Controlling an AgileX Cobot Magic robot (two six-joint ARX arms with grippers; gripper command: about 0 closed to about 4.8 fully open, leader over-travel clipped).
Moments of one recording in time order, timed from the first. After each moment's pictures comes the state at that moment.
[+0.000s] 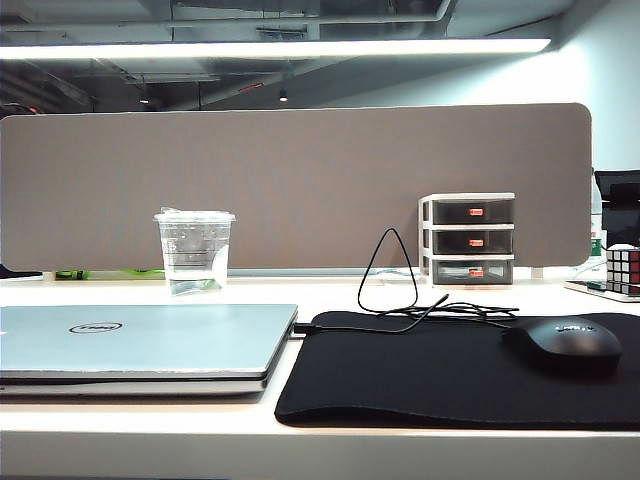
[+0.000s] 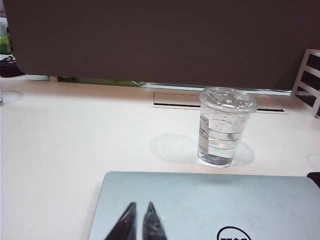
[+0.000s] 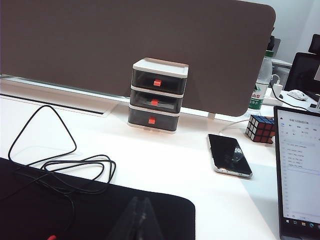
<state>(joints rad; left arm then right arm) 0.09 0.05 0.05 0.01 0.16 -0.06 0.00 0.00 0.01 0.09 -0.05 -0.16</state>
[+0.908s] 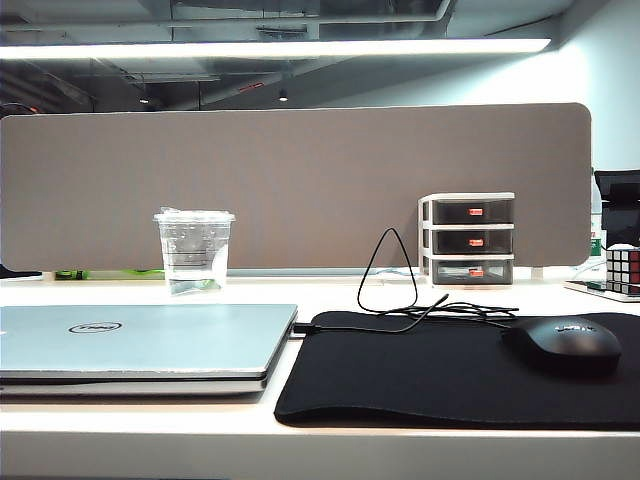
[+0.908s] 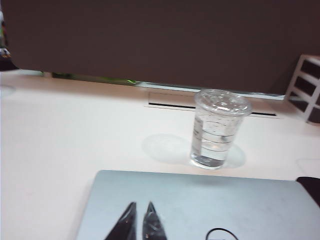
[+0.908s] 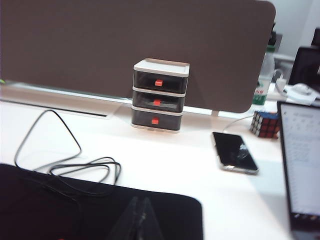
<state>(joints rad) 0.09 0.05 0.05 0.01 0.17 -0.12 0.00 0.00 0.01 0.09 -0.05 -0.11</state>
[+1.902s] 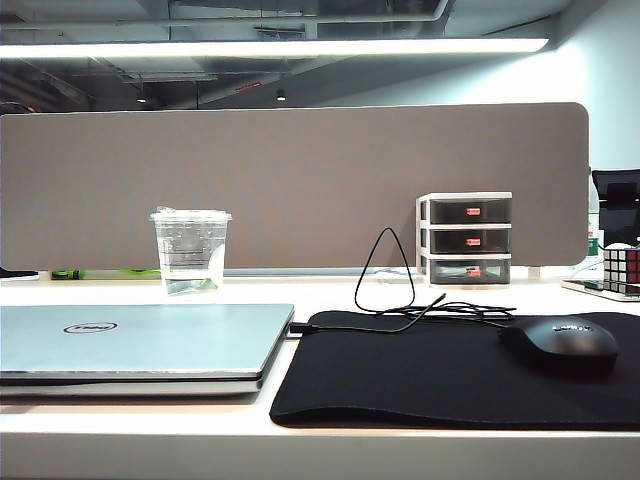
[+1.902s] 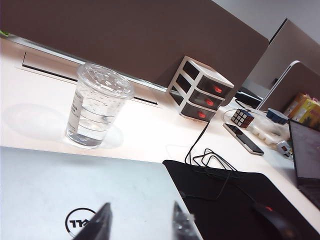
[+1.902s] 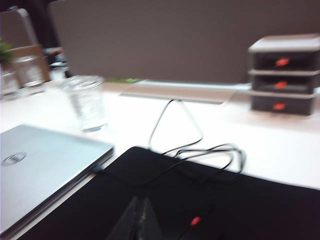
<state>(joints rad) 0.09 0.05 0.05 0.04 0.54 -0.45 0.00 0.00 0.01 0.04 -0.45 0.11</state>
